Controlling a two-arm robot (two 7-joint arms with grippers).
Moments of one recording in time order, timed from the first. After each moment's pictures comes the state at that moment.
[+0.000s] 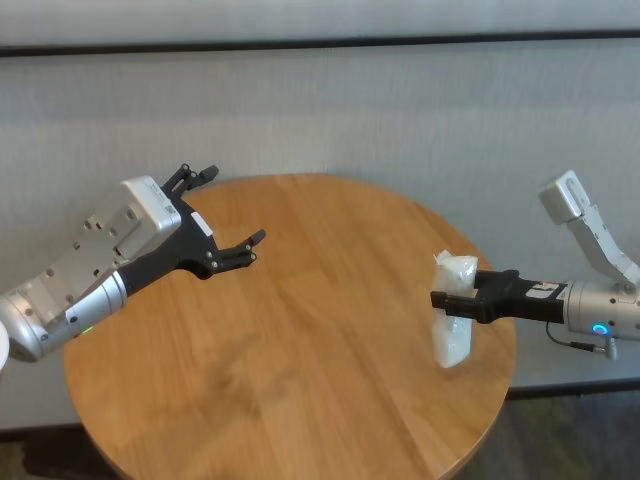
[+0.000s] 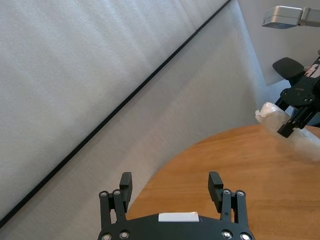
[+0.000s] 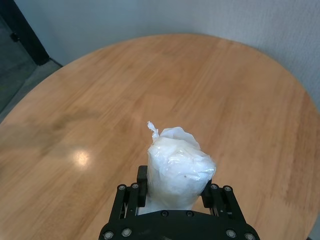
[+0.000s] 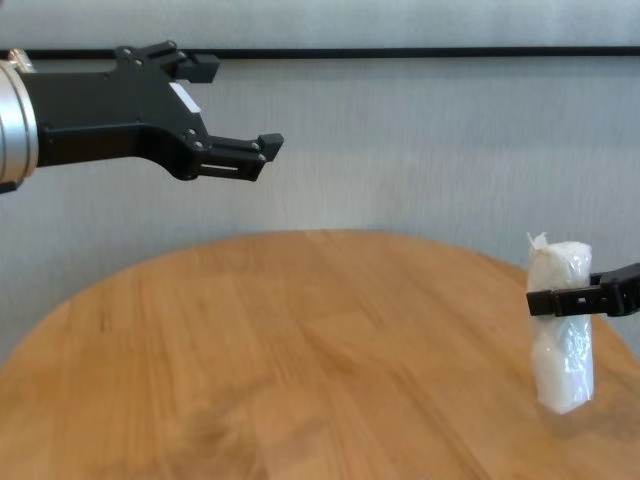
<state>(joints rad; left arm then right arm) -0.31 0.56 0.40 -1.66 -0.05 -0.09 -0.40 0.62 0.60 -0.63 -1.05 0.61 0.25 0.72</state>
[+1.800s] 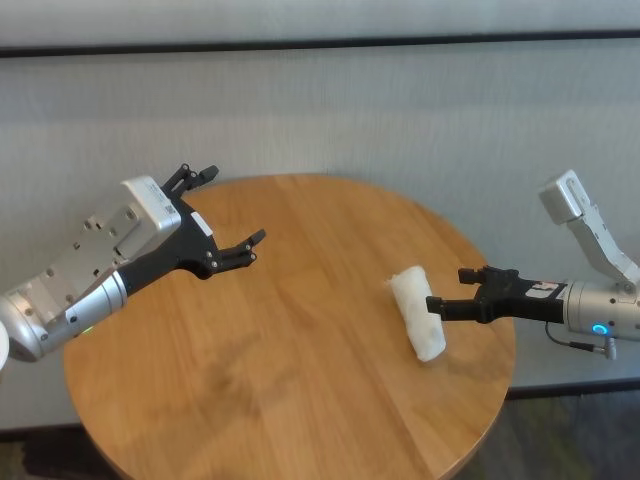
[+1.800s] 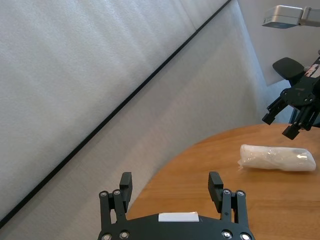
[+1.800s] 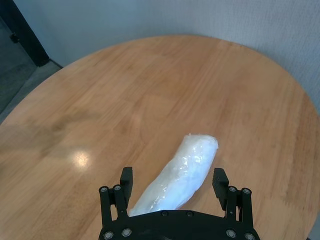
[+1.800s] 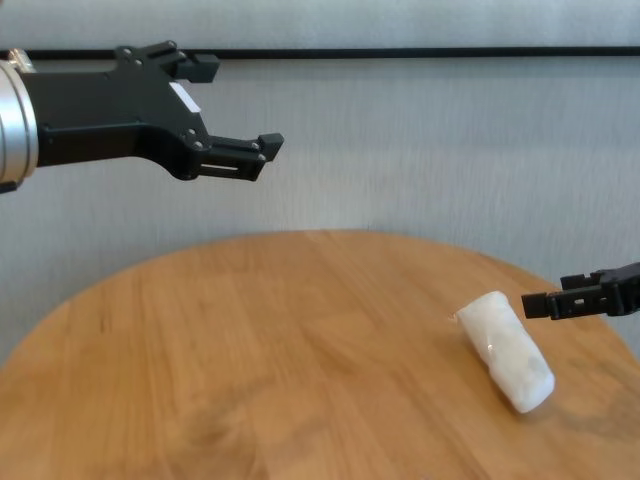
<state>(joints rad) -0.31 0.56 0.40 -1.66 -0.05 -0.09 -0.40 0.63 0.59 -0.63 -1.04 0.61 0.25 0.73</state>
